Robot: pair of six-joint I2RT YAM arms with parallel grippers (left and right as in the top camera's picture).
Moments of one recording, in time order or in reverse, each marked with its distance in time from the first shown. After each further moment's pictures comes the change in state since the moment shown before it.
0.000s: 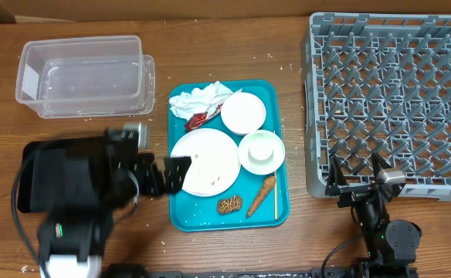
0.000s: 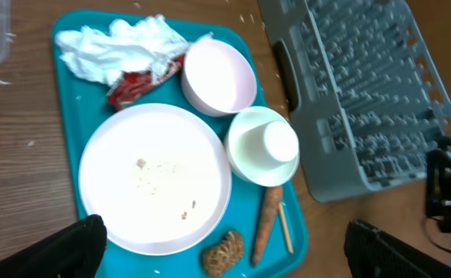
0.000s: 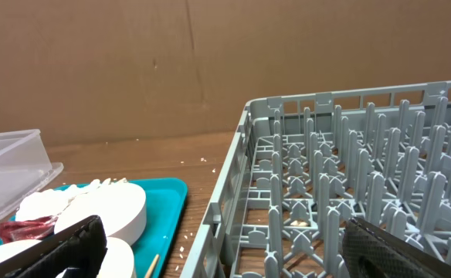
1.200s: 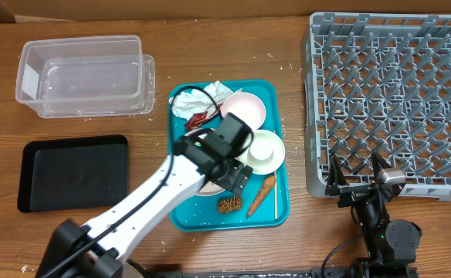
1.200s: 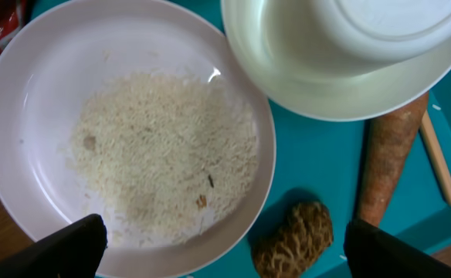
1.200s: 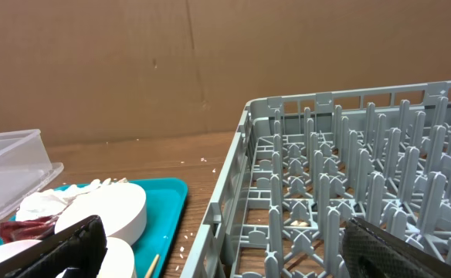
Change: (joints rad) left arm -0.652 0.733 0.216 -0.034 -0.572 0.055; right arm 0.000 0.000 0.000 0.000 0.000 0.000
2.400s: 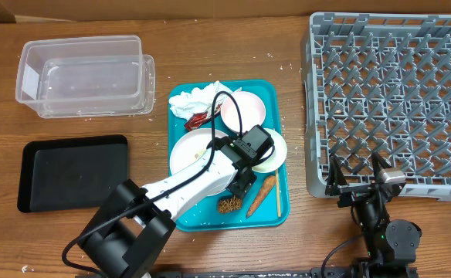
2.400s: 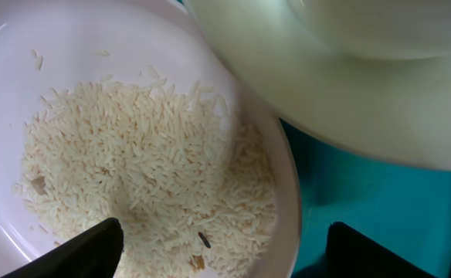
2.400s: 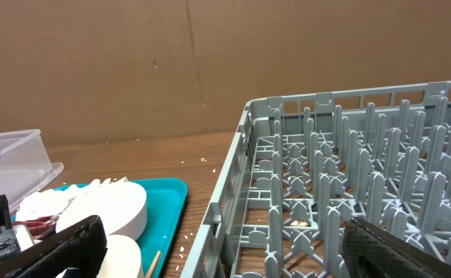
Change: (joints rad) left arm -0.084 0.244 0.019 0.058 -0.153 0.008; right arm 0.000 0.000 0.000 0.000 0.000 0.000
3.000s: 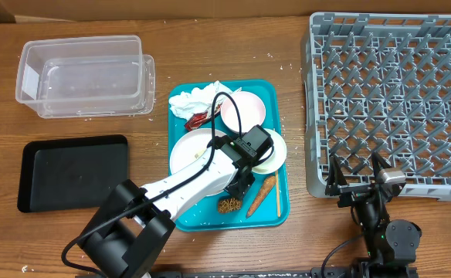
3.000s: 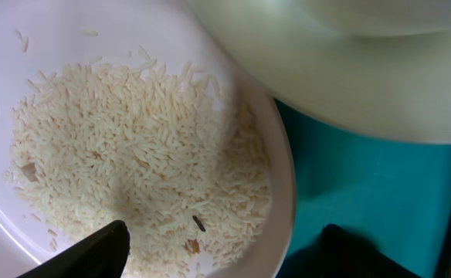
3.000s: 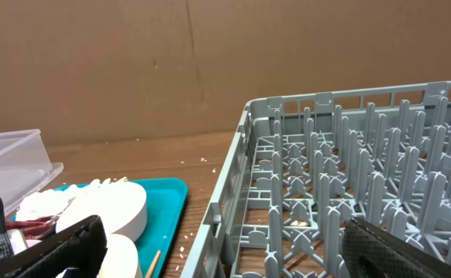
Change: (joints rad) left arm 0.001 0.000 0.013 -0.057 0.026 -0.001; right arm 0.000 0.000 0.000 0.000 0.000 0.000
